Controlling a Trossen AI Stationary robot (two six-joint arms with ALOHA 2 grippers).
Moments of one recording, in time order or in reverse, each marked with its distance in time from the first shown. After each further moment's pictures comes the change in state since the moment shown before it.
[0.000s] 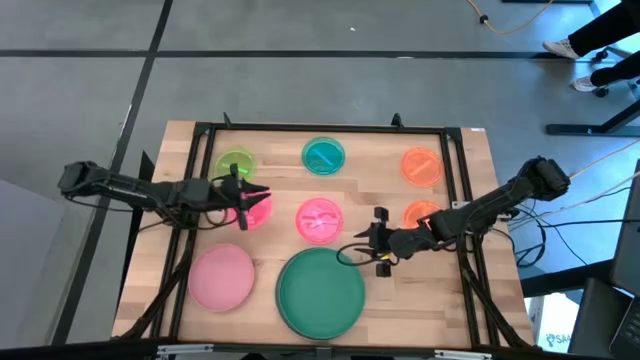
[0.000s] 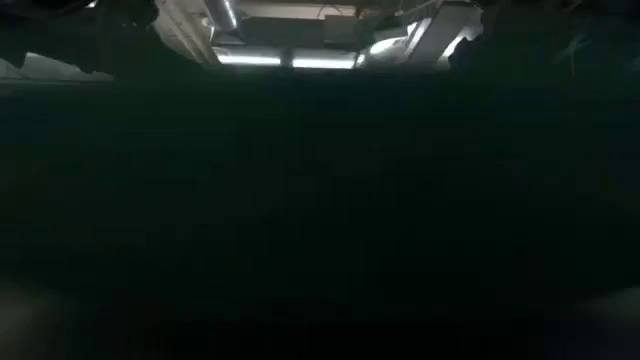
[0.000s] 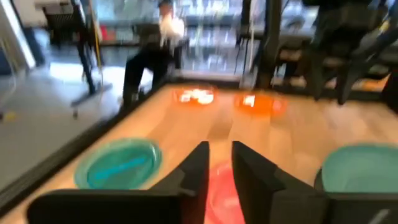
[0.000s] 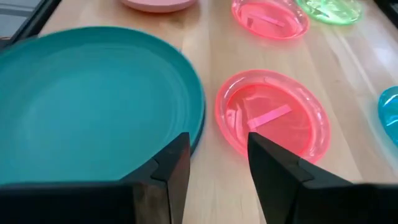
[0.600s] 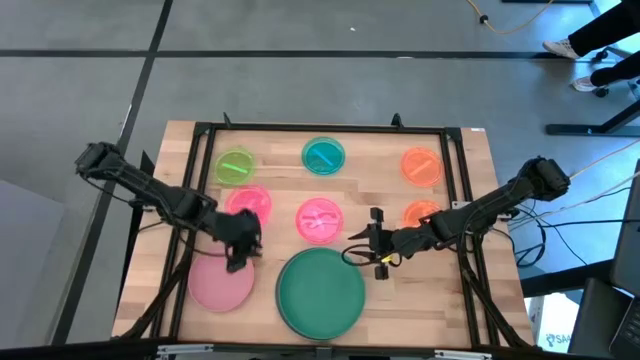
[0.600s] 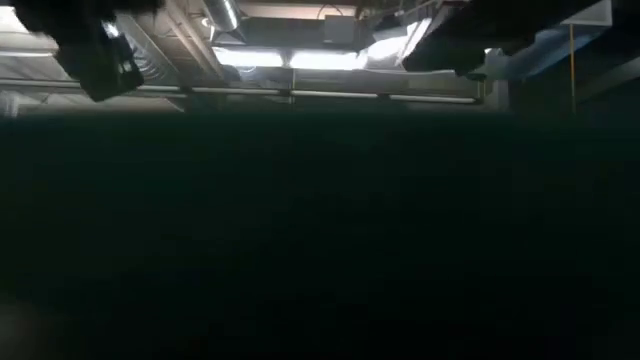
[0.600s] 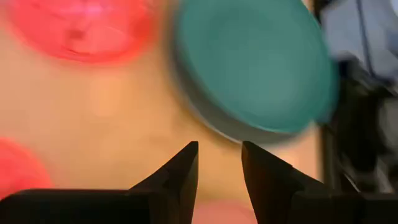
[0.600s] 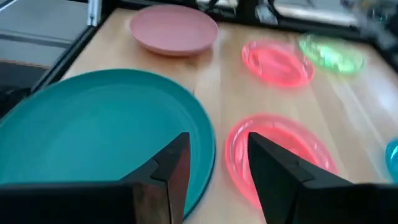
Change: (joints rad) left arm -0.315 0.401 0.456 -0.715 0.374 -0.582; right arm 0.000 0.000 0.001 0.163 -0.022 -0.102
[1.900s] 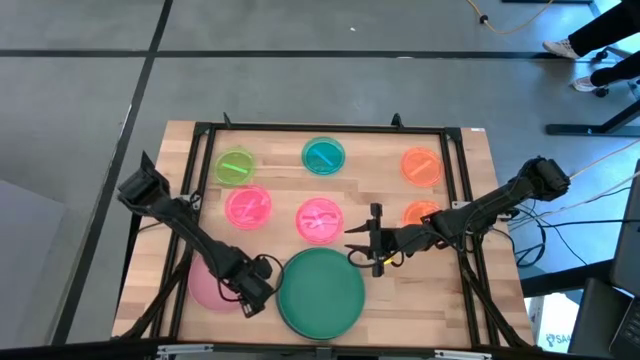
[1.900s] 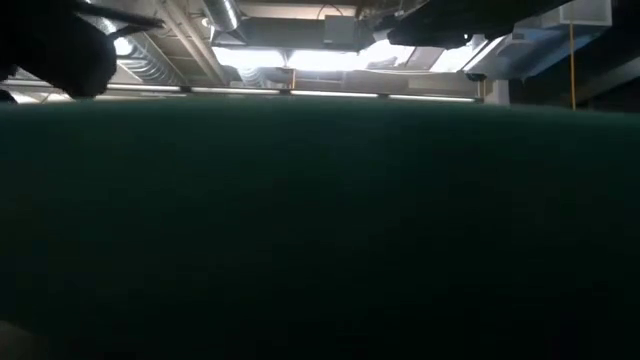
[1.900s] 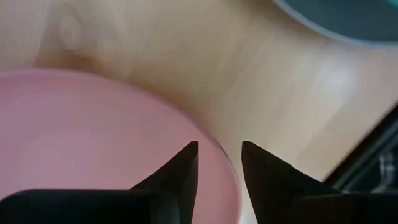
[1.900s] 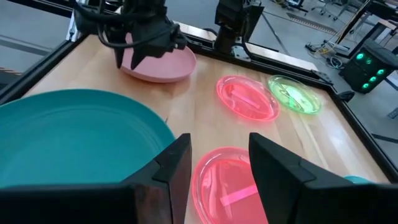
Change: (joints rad) left arm -0.226 0.632 0.316 -0.257 0.173 -0.569; right arm -0.001 0.000 0.001 0.109 0.090 -0.180
